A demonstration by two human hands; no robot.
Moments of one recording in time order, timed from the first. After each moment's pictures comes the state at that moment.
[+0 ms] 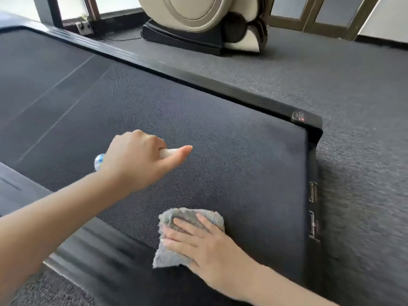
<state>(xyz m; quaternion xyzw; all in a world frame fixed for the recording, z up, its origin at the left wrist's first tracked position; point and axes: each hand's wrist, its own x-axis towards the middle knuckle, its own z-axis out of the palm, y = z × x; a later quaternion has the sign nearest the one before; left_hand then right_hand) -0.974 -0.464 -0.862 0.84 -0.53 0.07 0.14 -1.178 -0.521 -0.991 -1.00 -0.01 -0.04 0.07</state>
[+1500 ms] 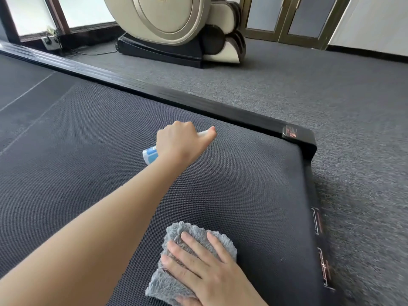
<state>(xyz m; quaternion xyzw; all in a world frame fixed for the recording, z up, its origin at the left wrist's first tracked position) -0.952 -0.669 -0.899 0.85 -0.47 0.11 0.21 -1.153 -0.573 -1.017 -0.98 0.10 -0.15 0.00</state>
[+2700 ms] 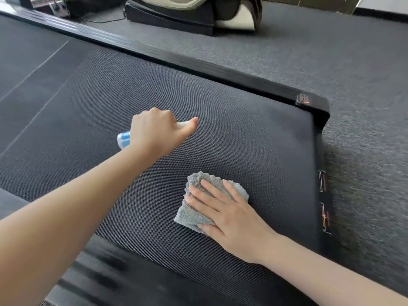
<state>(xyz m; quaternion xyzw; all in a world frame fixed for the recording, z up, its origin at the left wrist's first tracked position) -0.928 -0.558 -0.913 0.84 -0.50 0.12 0.16 -1.162 -0.565 -0.982 -0.99 0.10 -0.03 0.11</state>
